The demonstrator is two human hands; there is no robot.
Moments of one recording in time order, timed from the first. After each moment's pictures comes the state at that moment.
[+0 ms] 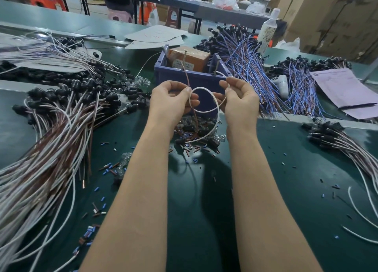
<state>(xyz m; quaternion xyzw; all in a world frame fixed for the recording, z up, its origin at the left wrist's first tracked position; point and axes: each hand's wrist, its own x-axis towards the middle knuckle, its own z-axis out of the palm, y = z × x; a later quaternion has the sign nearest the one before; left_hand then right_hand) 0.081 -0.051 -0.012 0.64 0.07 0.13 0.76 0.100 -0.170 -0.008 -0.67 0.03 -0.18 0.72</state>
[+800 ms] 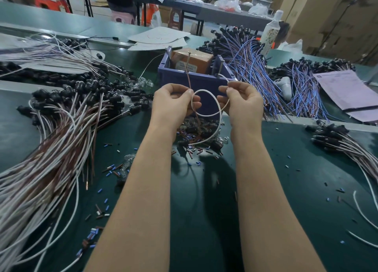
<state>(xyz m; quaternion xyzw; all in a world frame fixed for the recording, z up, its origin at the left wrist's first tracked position) 0.079 -0.049 -0.011 0.62 0.07 0.12 0.77 0.099 -0.170 -0.006 -0.67 0.03 -0.18 0.72</state>
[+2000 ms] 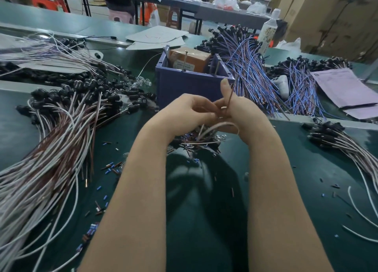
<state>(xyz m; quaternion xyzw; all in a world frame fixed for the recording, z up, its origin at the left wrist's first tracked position) 0.065 -0.051 -0.001 0.83 -0.11 -0.04 0.55 0.098 -0.191 0.003 -0.80 0.02 0.09 0.59</state>
